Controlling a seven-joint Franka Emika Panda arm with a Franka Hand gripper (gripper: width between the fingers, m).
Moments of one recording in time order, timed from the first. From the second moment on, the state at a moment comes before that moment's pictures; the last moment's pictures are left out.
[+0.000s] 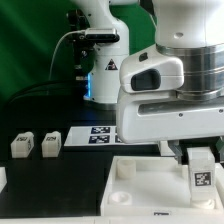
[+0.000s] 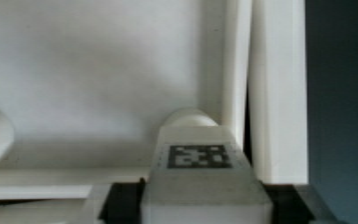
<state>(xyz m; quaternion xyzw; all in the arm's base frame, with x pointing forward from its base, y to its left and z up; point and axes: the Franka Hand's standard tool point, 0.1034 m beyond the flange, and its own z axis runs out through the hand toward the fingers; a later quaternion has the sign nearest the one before) 0.625 0.098 0.087 -0.99 0.05 0.08 0.06</state>
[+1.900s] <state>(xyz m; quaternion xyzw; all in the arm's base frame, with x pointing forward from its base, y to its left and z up) 0.630 0.110 0.087 -0.86 0.51 0.04 0.07</state>
